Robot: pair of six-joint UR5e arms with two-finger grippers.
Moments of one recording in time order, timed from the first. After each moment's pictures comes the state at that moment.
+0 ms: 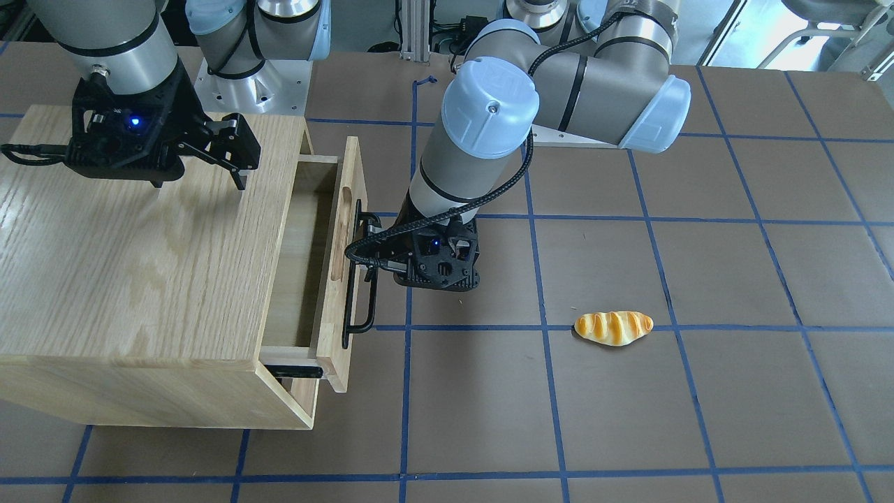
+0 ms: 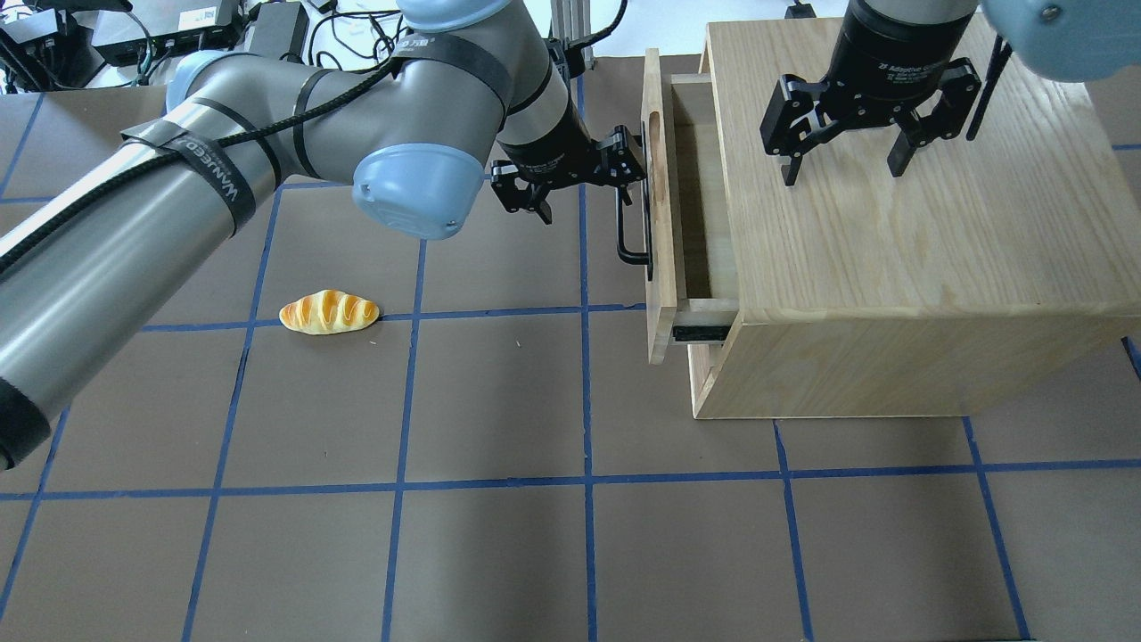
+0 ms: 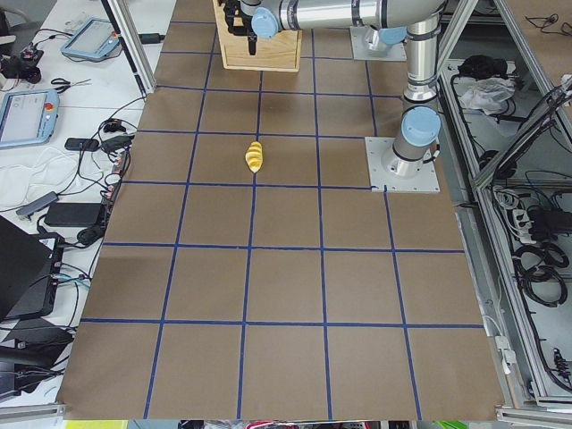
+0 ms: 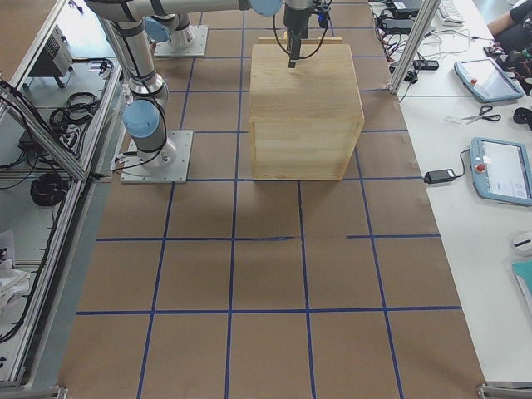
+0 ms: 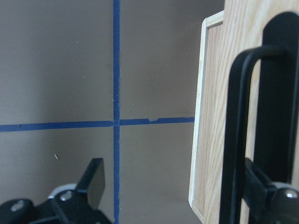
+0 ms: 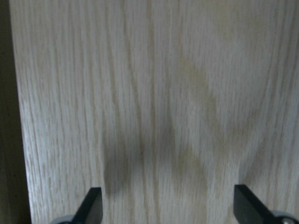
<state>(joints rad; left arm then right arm) -1.86 -1.91 -1.51 -1.14 1.33 -0.36 1.60 -1.49 1.43 -1.47 -1.61 0.02</state>
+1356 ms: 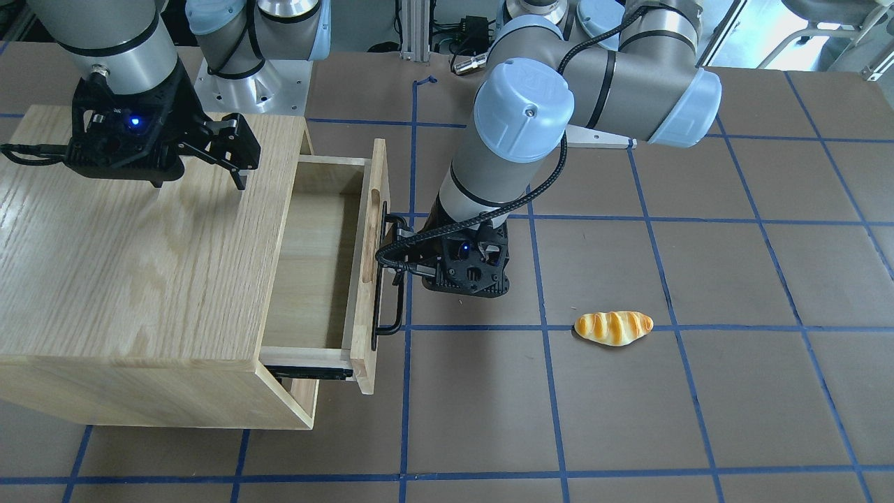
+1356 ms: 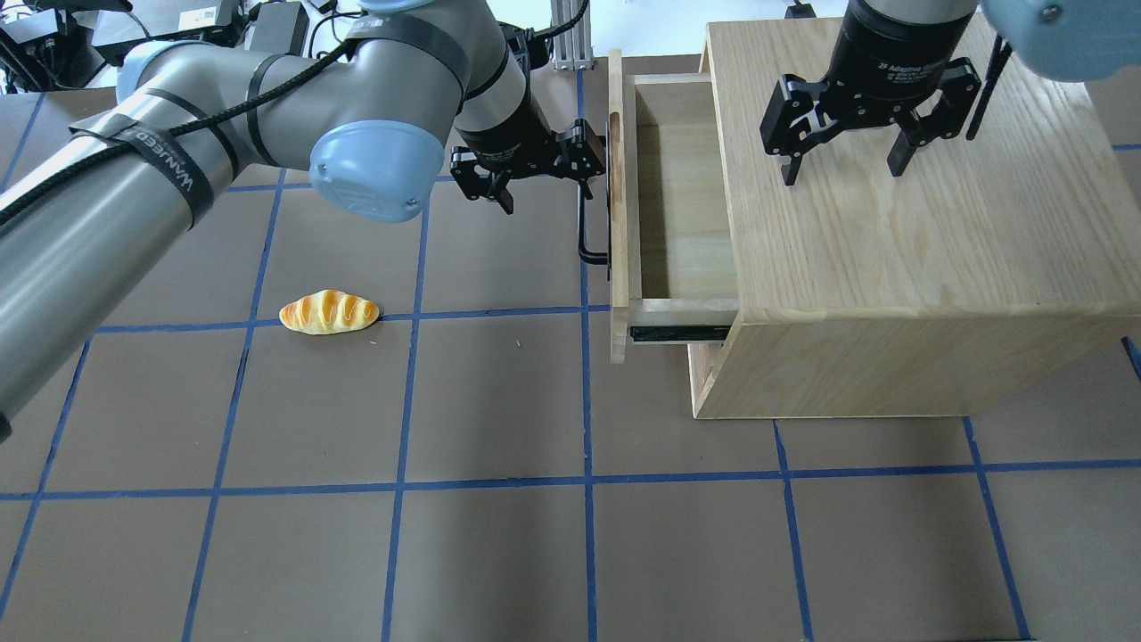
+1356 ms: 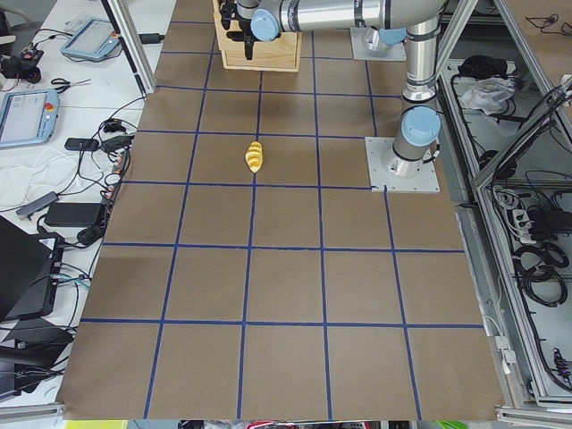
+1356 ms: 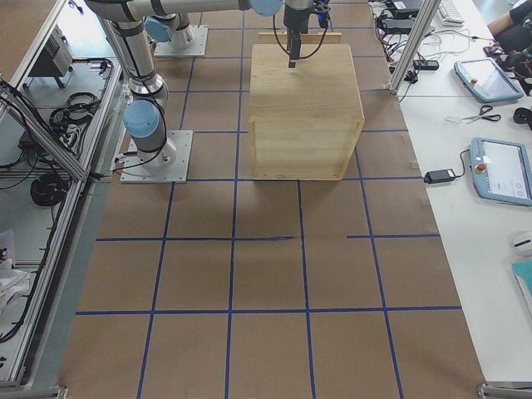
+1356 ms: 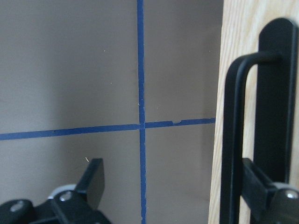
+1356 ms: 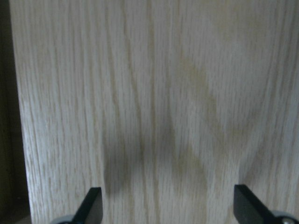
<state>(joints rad) -1.82 -1.90 -1.51 -1.18 1.36 -0.26 1.60 -1.49 1.43 -1.47 -1.61 0.02</state>
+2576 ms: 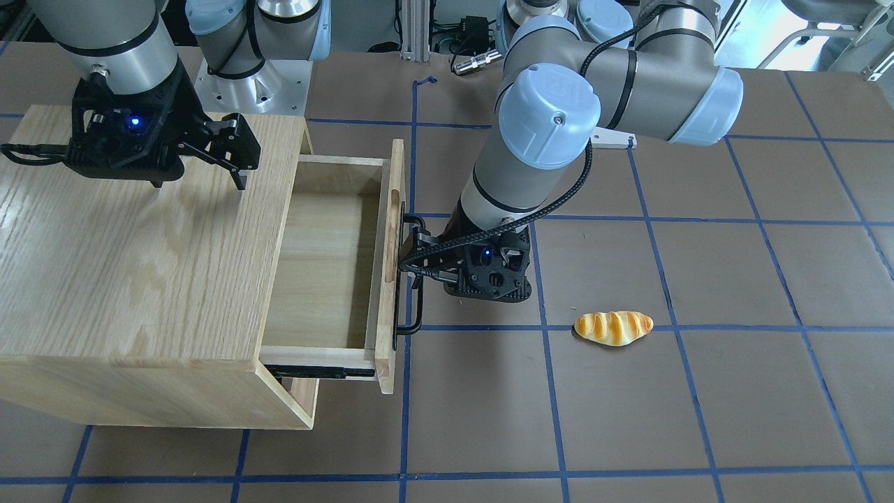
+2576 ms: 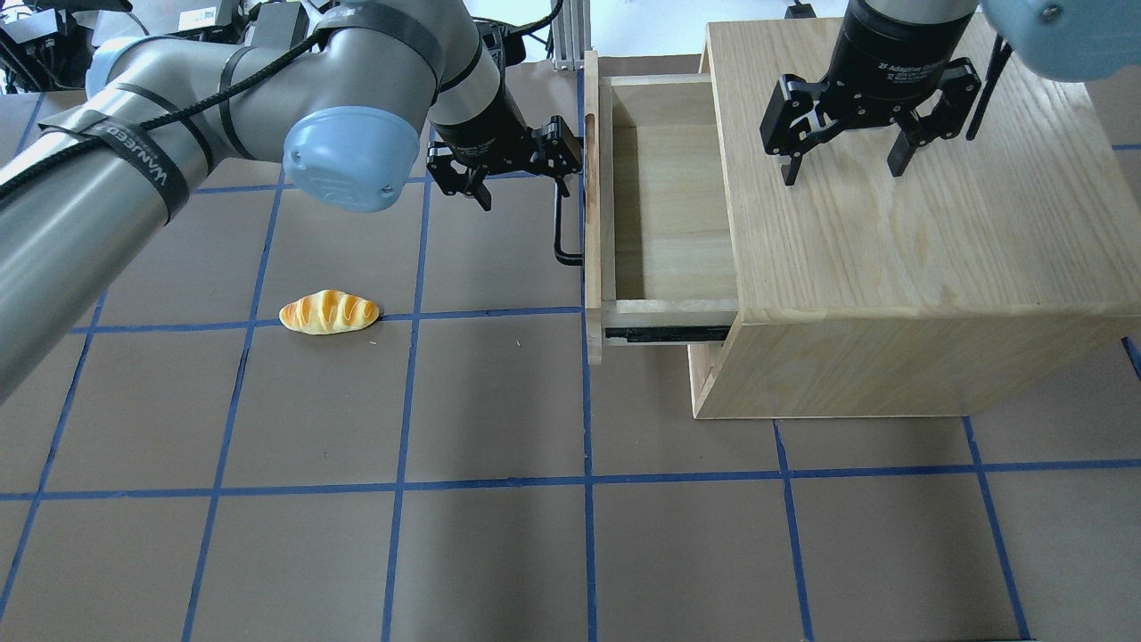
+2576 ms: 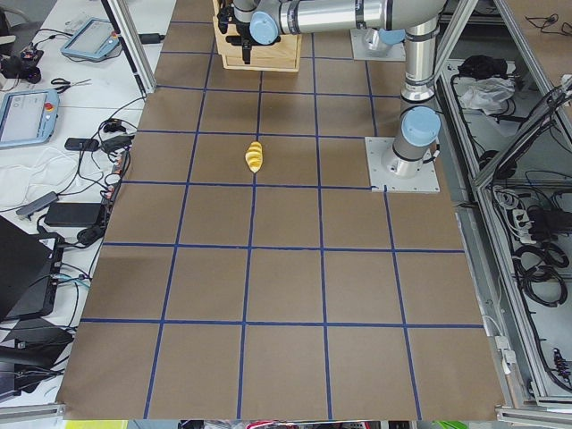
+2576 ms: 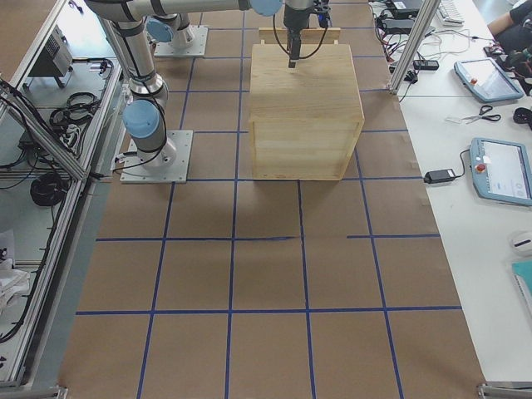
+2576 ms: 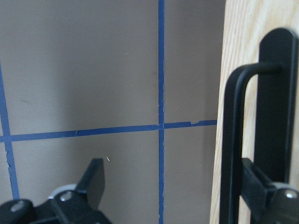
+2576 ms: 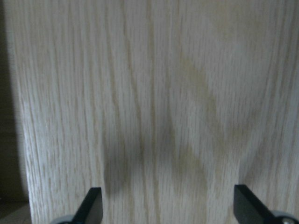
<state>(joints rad) -1.79 -1.89 -1.51 -1.21 1.37 -0.22 1.60 -1.49 1.43 -1.47 -1.61 0.02</state>
